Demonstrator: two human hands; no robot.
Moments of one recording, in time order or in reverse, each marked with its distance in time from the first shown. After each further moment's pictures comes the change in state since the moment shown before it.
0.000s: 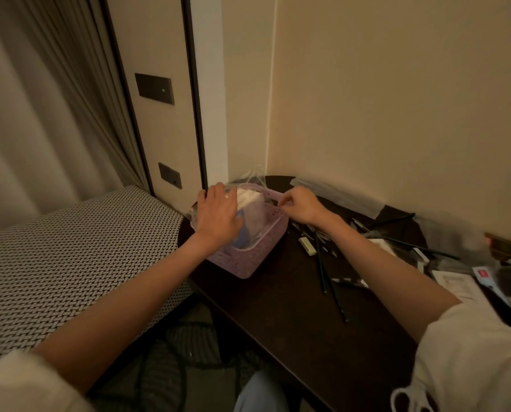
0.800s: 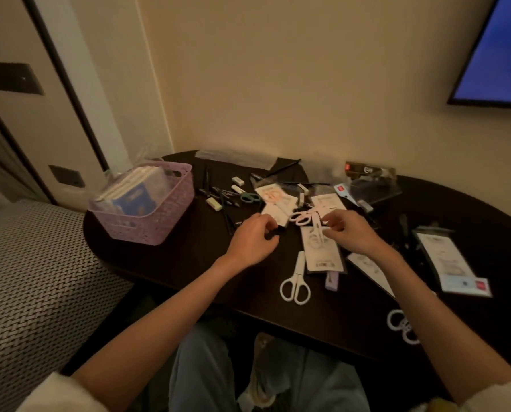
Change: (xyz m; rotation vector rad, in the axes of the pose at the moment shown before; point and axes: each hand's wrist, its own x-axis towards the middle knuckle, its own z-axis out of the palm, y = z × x) left_hand -0.133 0.228 0.001 -0.723 -0.317 0.412; right_hand -0.324 0.137 -0.044 0.151 0.190 0.552
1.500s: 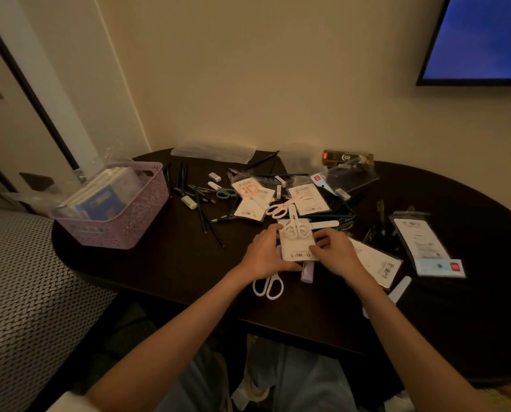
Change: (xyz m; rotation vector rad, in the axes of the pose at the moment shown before) left_hand 0.002 0.037 0.070 -0.168 -0.253 -0.101; right_hand -0.035 0.039 0.035 0.238 0.086 0.233
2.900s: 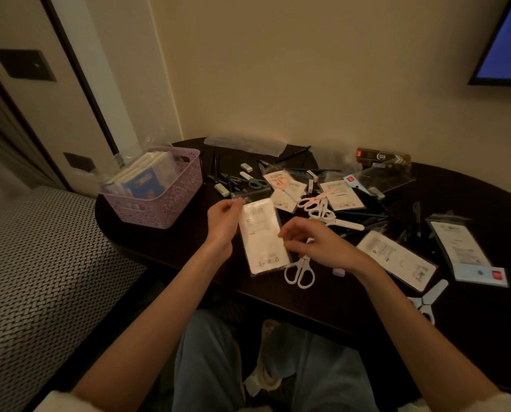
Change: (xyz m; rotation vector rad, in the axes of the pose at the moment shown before) left_hand -0.048 -0.035 -0.090 -0.849 0.620 -0.368; right_hand -0.028 -0.072 0.024 0.169 -0.518 -0.478
